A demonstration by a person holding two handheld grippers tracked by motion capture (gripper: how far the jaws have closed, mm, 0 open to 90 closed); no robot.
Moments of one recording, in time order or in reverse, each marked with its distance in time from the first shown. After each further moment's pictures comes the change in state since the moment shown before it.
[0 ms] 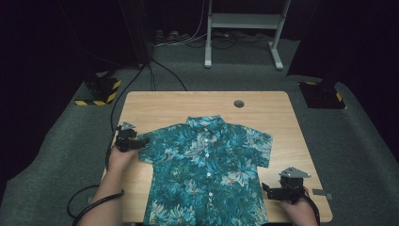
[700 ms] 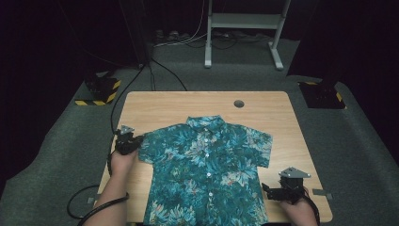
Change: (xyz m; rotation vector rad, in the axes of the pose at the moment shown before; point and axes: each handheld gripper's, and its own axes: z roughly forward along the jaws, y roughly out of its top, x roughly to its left) left arm -0.014 -0.009 -0.007 -0.032 0.074 -0.083; right arm 0.000 0.000 0.000 0.001 0.002 -0.005
